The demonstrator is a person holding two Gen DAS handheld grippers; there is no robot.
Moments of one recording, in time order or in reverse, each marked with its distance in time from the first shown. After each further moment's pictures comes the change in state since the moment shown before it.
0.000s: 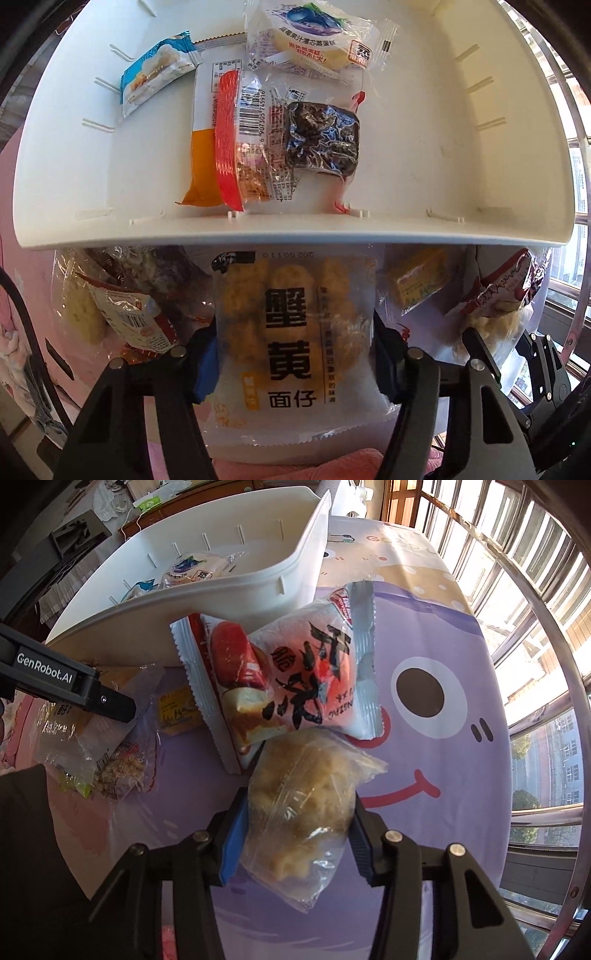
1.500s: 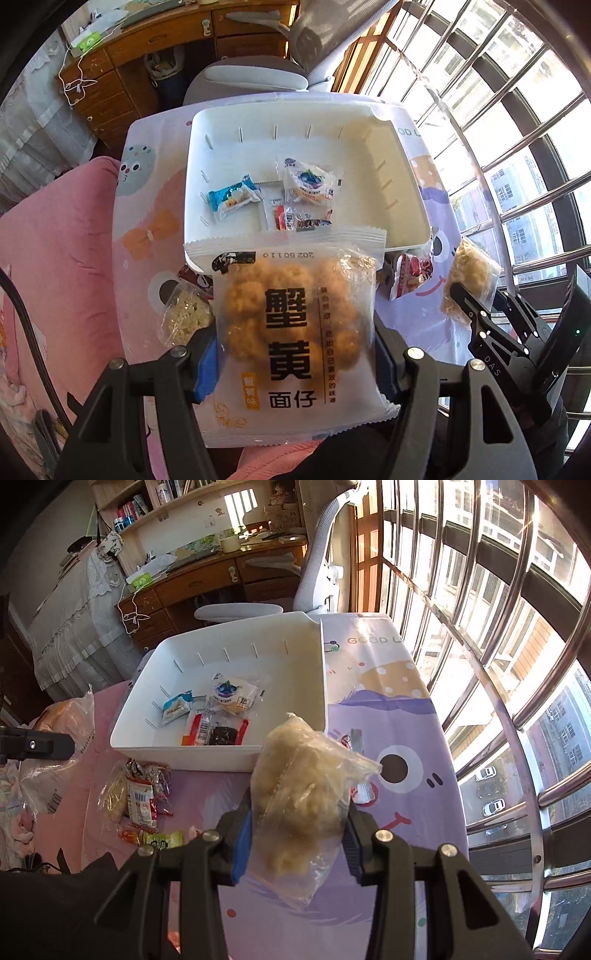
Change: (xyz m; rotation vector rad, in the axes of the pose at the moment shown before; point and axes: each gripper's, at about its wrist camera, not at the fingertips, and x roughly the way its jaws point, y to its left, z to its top) left arm -0.195 0.076 -0.076 0.141 -0.376 -0.108; right arm -0.146 0.043 0.017 0.127 -0.270 -0.024
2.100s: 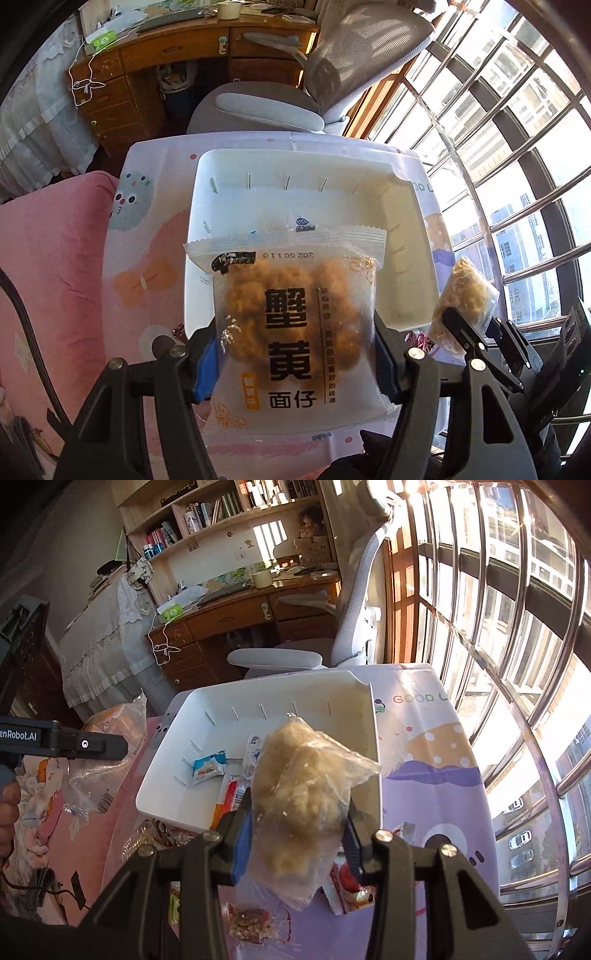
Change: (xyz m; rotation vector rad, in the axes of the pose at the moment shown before) left arm 0.032 0.029 0.058 -0.096 -0.107 -0.050; right arm 0.032 0.020 0.053 -0.016 -0.137 0.127
